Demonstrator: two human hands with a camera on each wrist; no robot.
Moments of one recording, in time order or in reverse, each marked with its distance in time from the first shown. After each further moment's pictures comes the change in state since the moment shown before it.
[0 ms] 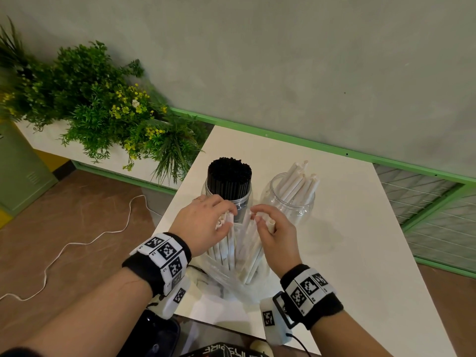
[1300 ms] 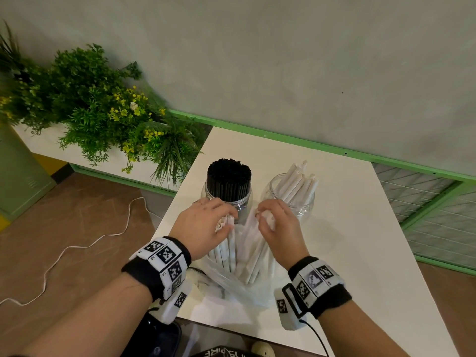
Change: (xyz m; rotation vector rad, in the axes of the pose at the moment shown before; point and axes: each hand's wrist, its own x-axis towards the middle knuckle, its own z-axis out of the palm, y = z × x) left_hand -0.003 -0.001 0.002 -0.045 0.014 0.010; right_hand 0.020 0.006 -0.011 -0.325 -0.051 -0.232
